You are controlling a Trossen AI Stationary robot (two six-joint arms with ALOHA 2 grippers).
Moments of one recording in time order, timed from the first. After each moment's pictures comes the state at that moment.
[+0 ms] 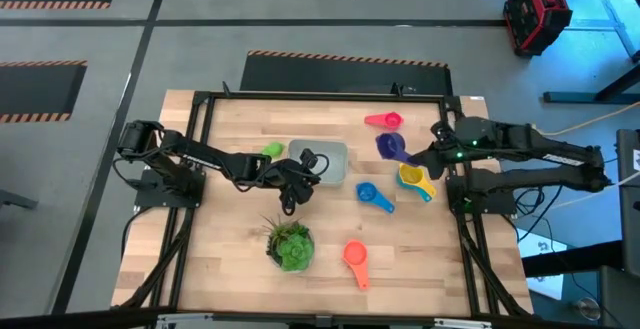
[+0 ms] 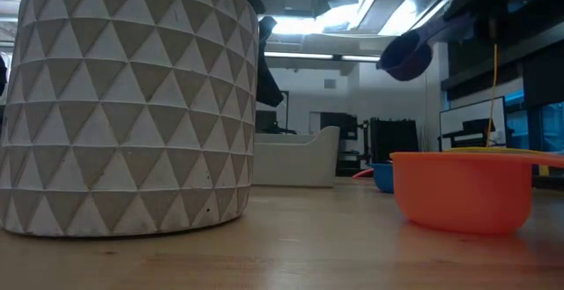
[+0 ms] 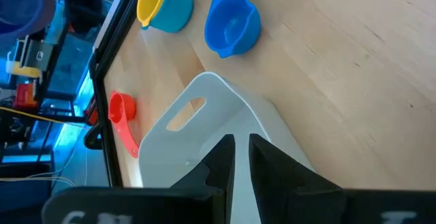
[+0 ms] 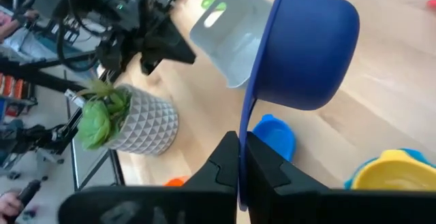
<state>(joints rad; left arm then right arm) -0.07 1.57 0.87 0.06 -0.27 0.84 -0.10 0.67 0.85 -0.80 -0.03 0.81</state>
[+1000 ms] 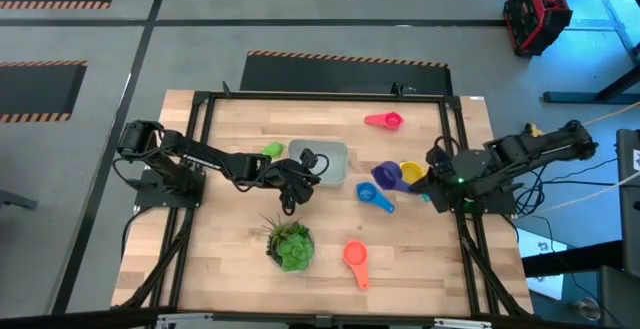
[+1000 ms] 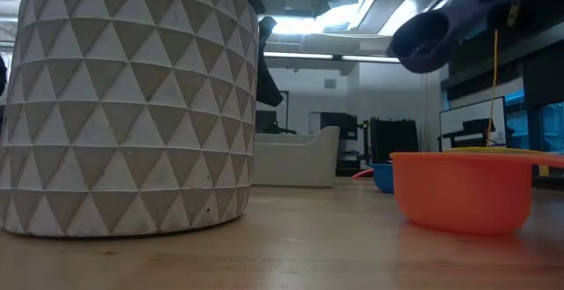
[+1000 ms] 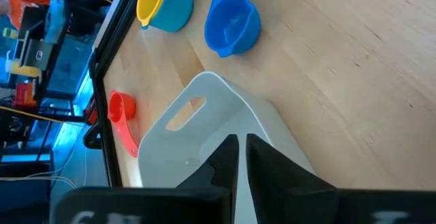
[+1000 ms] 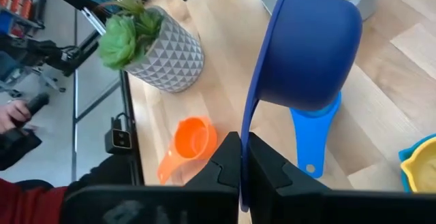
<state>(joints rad) -0.07 1.57 0.87 0.06 -0.27 0.84 0.33 0.71 0.84 -0.83 0.16 0.89</state>
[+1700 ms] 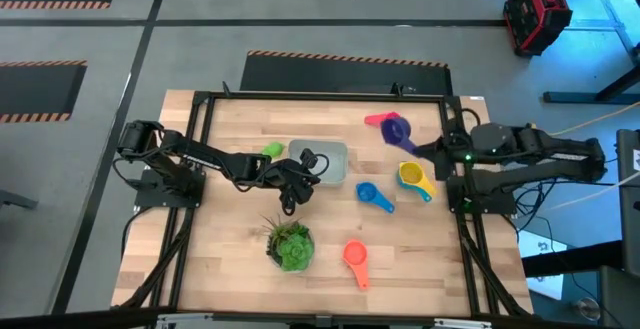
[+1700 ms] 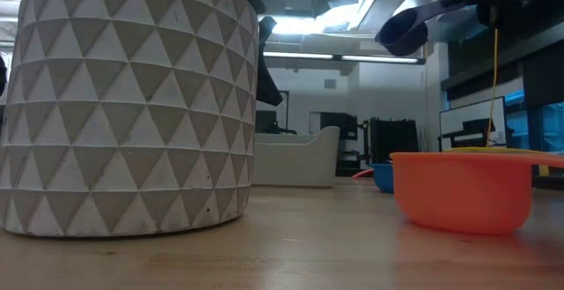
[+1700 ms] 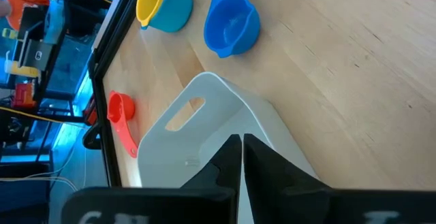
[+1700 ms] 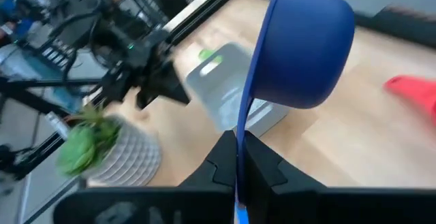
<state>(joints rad) -0.07 1.57 0.87 0.06 -0.27 0.84 0.02 0.57 0.84 -0.75 0.26 0.69</state>
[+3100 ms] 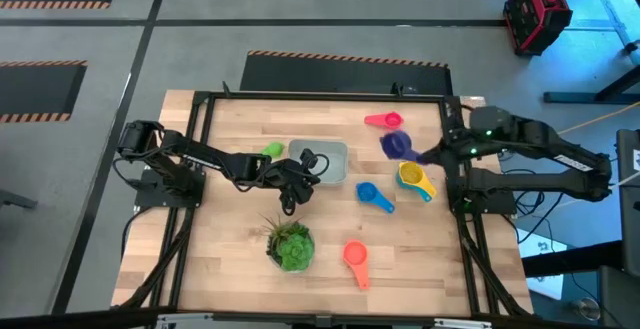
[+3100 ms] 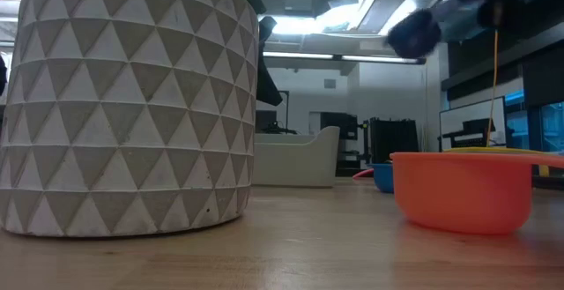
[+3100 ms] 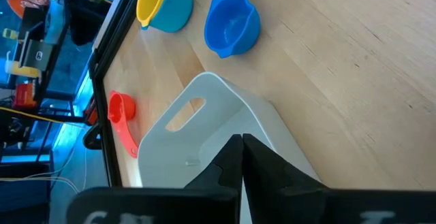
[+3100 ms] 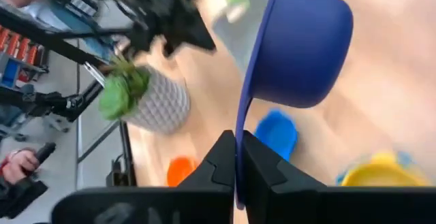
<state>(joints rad) -0.07 1.57 0.87 0.06 -0.27 0.84 -0.23 0.63 0.92 -0.91 -0.24 0.65</state>
